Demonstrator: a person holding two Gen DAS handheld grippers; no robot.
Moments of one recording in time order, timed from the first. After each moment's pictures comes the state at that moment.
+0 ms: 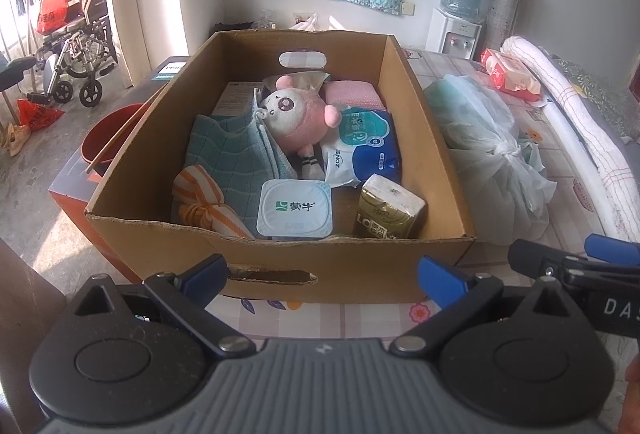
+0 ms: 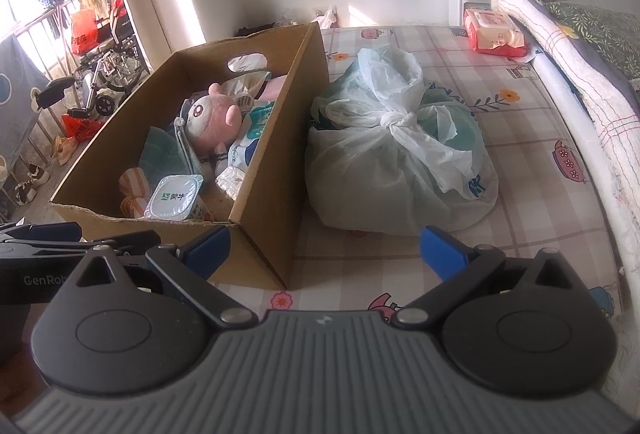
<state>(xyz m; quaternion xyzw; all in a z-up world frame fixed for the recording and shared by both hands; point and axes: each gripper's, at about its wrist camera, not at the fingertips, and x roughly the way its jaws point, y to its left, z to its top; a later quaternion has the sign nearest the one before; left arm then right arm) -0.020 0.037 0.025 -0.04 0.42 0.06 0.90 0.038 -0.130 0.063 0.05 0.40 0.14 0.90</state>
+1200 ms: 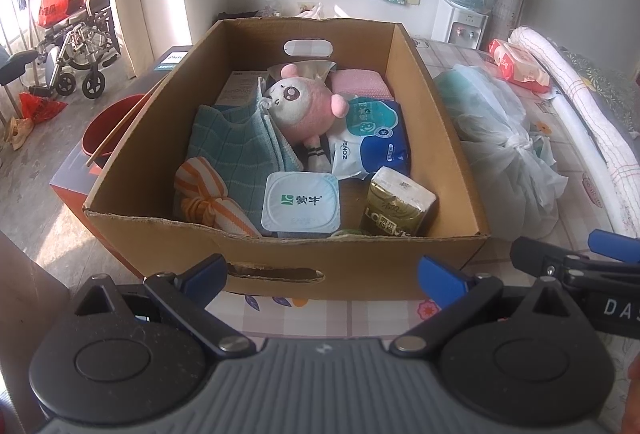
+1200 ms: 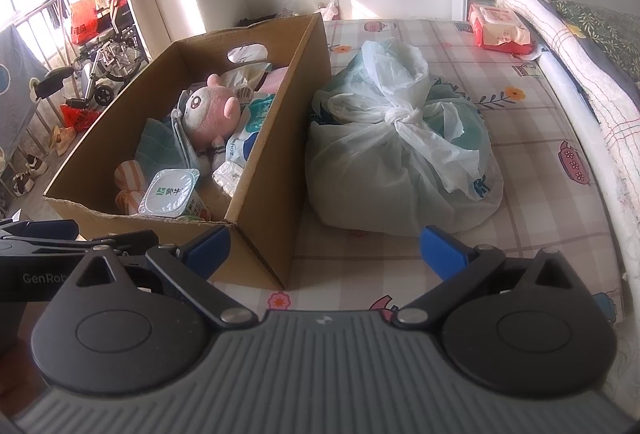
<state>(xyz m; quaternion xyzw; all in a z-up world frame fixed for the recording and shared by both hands) -0.013 0.041 0.019 -0.03 0.44 0.07 0.90 0.046 -0.125 0.058 0.04 0.42 0.14 0.90</state>
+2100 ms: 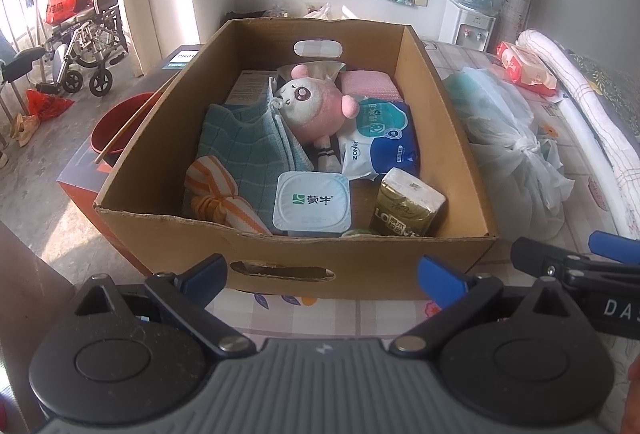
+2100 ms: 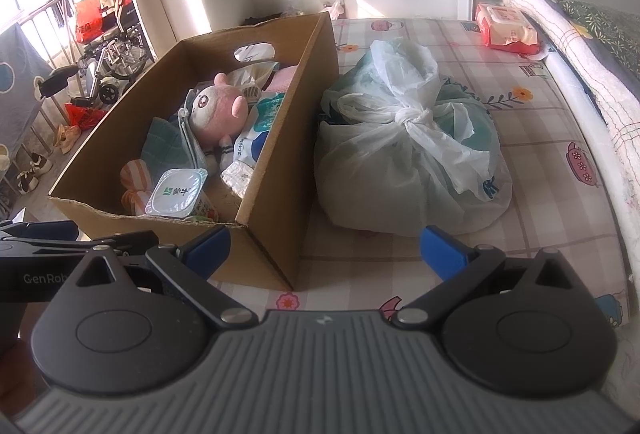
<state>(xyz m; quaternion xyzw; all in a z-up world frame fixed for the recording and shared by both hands) -0.015 0.044 0.021 -0.04 0.44 0.08 0.89 0.049 -0.121 0.056 0.04 0.42 0.15 0.90</state>
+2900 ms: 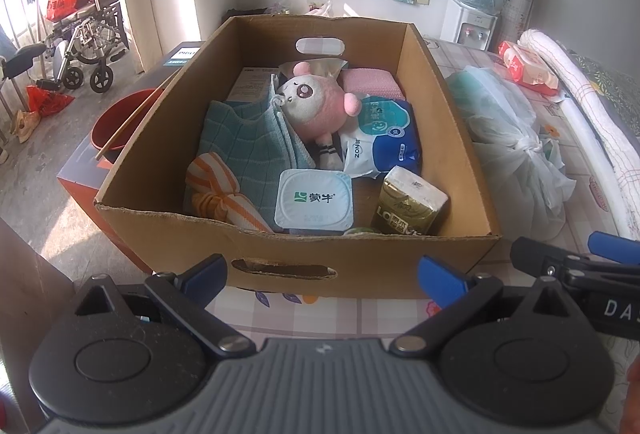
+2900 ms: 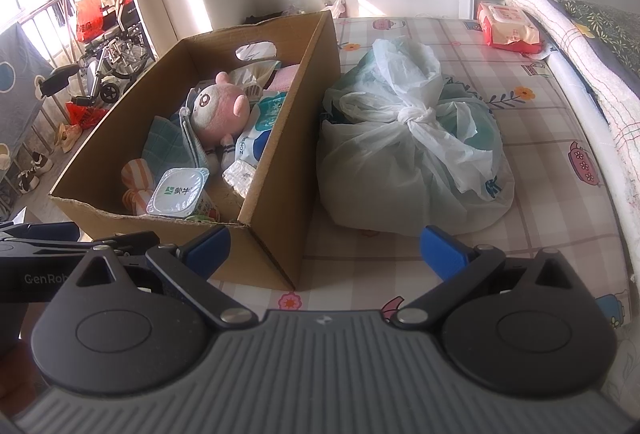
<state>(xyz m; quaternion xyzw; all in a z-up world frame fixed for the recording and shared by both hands) -0.017 0.046 0.021 -0.04 0.44 0.08 0.89 0.049 -0.120 0.056 0.04 0.42 0.15 0.90</state>
